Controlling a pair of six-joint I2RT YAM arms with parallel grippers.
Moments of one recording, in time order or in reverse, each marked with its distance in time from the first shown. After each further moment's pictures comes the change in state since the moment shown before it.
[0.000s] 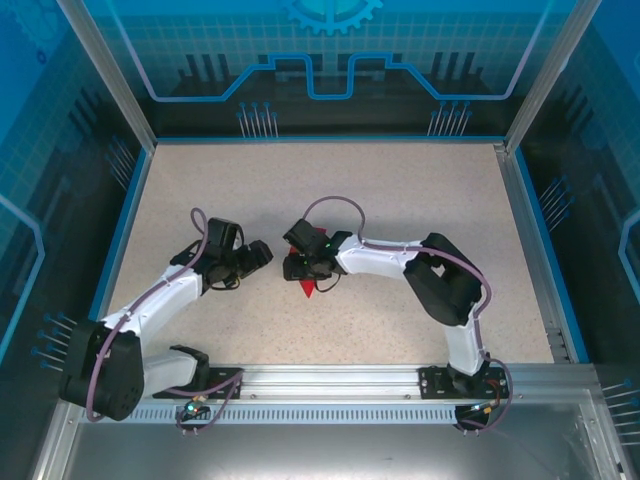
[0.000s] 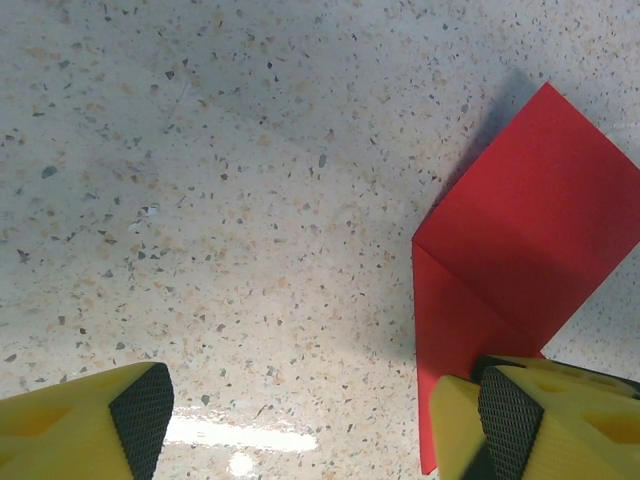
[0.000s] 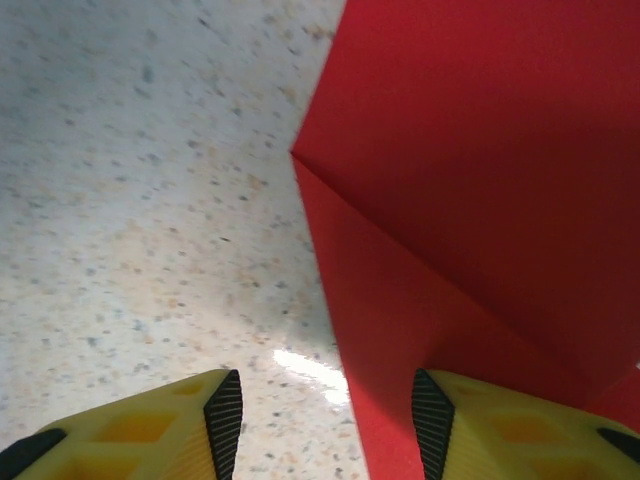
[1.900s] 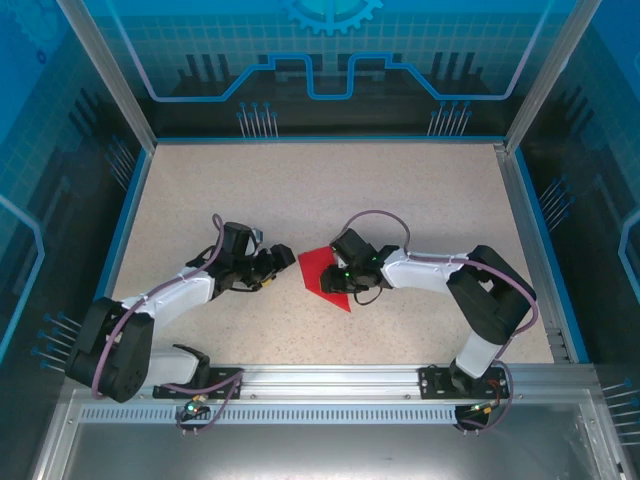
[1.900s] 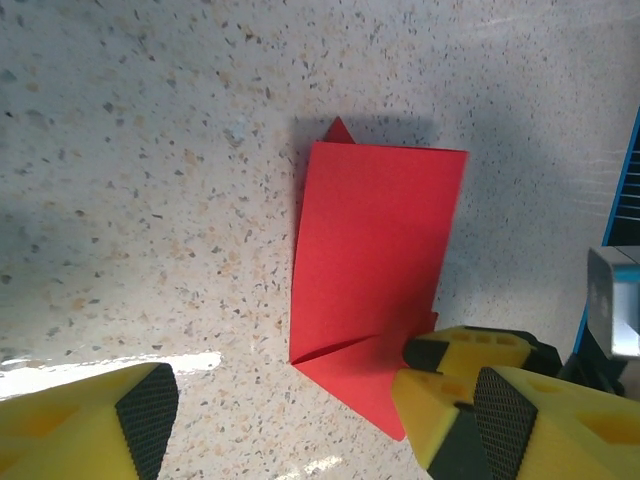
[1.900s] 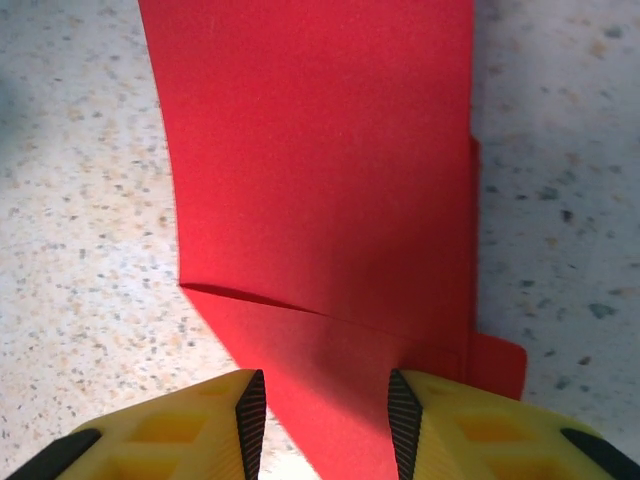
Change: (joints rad) left arm -0.084 0.105 -0.080 0.301 0.287 -0.104; right arm -0.127 -0.289 -0.438 0.159 -0.149 -0.084
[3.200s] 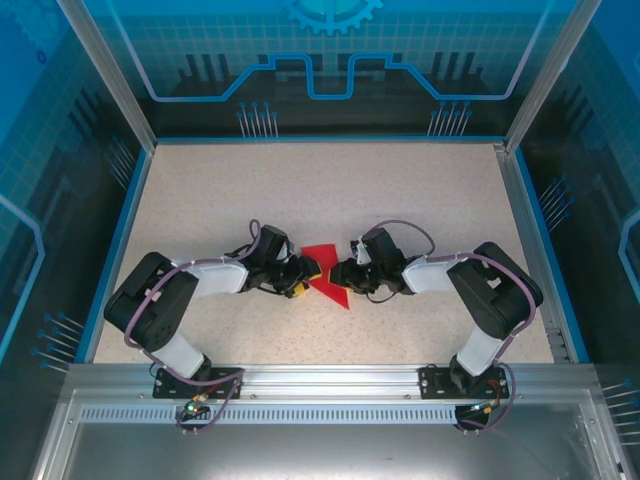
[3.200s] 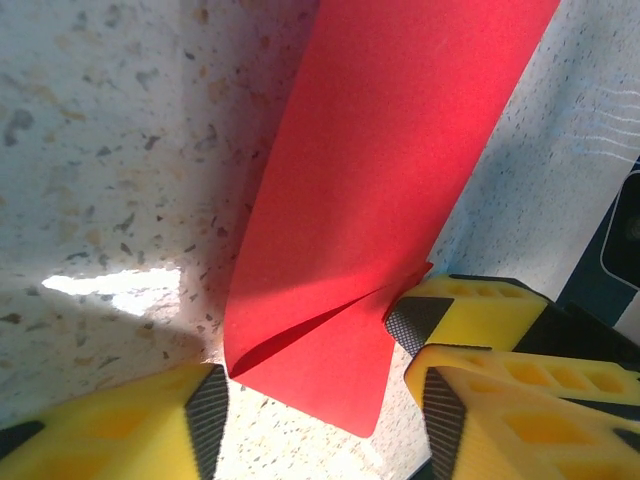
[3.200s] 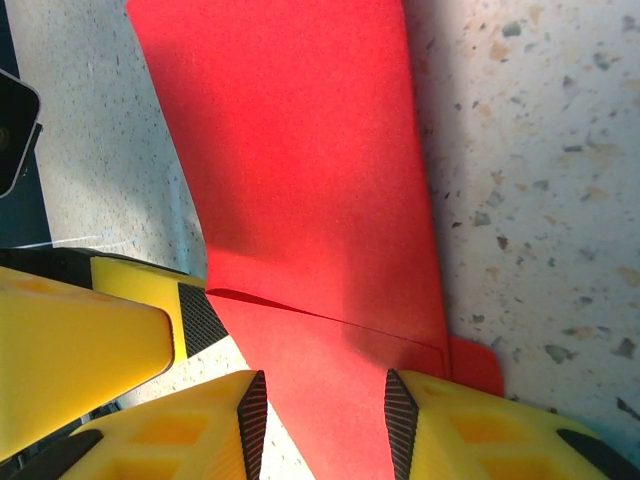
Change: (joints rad) left arm -0.171 0.308 0.085 0.167 0.083 -0.221; right arm -0.177 0.002 -0.234 0.445 -0.330 0.175
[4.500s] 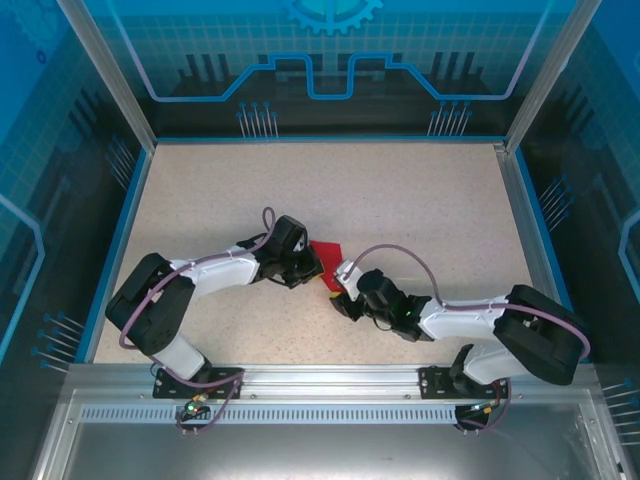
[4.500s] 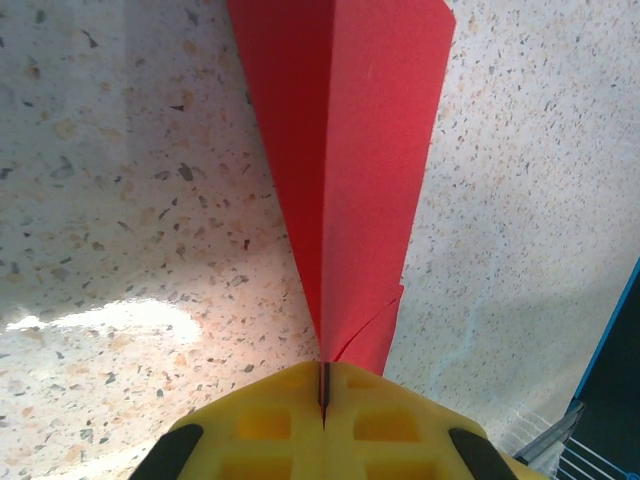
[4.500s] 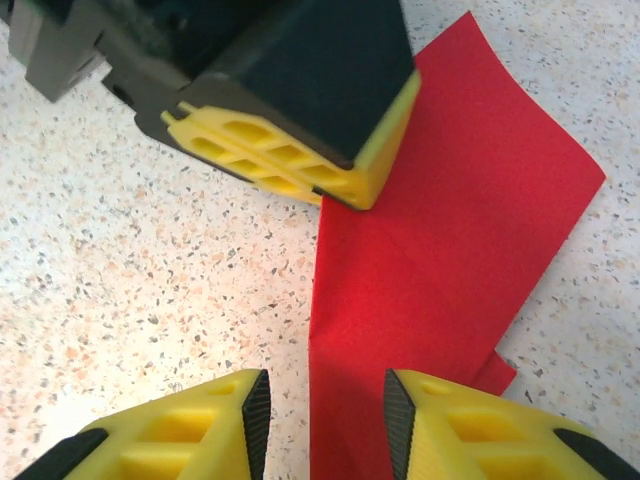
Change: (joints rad) left arm -0.102 -0.008 0.181 -0.227 -0.185 0.042; right arm 0.366 -0.321 -0.256 0.178 0.639 -0.790
